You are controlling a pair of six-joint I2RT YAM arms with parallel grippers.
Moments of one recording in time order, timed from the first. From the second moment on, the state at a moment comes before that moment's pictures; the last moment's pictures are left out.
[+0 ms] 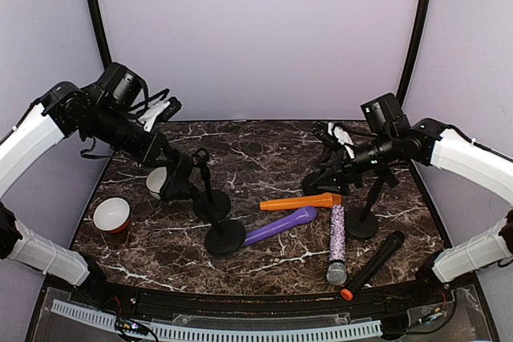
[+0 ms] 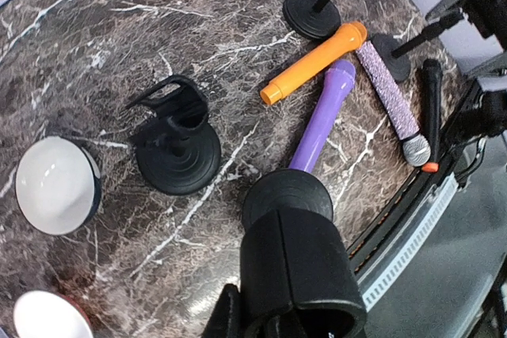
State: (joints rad) left arm -0.65 1.26 1.48 -1.17 0.22 -0.21; right arm 0.62 1.27 1.10 -0.62 -0.64 -0.43
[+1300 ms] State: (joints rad) left arm -1.20 1.70 1.79 -1.07 -0.12 0.45; right arm 0.64 1.30 1.17 -0.74 -0.66 -0.52
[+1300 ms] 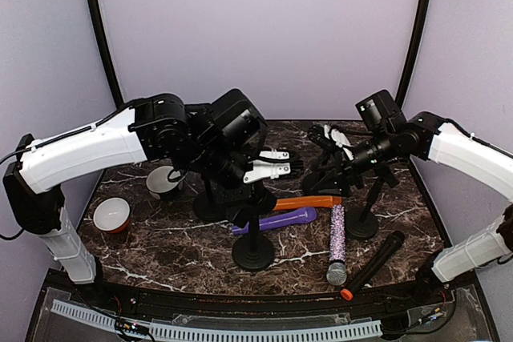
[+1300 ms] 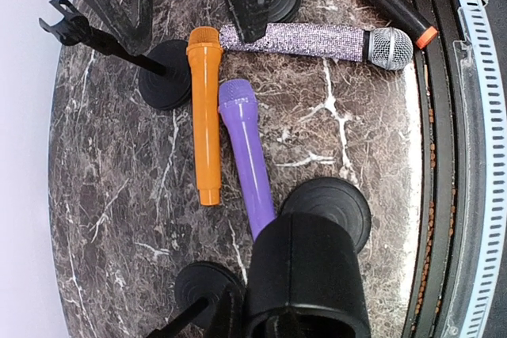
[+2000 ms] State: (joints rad) left arm -1.22 1.14 1.20 -0.55 -0.28 0.22; right arm 0.79 1.37 1.30 -0.79 -0.65 -0.56
